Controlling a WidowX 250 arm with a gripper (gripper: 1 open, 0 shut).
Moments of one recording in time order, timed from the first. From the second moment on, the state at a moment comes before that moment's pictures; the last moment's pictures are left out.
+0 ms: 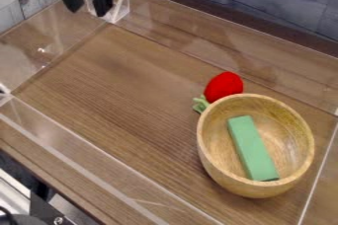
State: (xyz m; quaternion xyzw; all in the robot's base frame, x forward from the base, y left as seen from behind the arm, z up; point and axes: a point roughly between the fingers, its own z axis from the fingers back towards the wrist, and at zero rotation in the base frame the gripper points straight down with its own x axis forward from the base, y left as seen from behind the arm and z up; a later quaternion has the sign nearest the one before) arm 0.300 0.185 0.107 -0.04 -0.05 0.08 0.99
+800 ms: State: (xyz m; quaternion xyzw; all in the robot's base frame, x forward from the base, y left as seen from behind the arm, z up) arm 0.299 0.185 0.111 -0.03 -0.06 0.03 1.00
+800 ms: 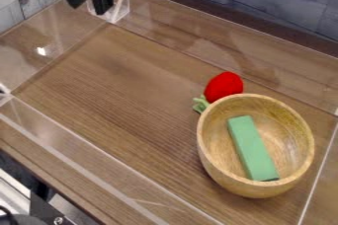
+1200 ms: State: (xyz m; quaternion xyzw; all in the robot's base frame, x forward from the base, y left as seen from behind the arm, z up) arm 0.297 0.182 0.111 -0.03 -0.05 0.01 1.00
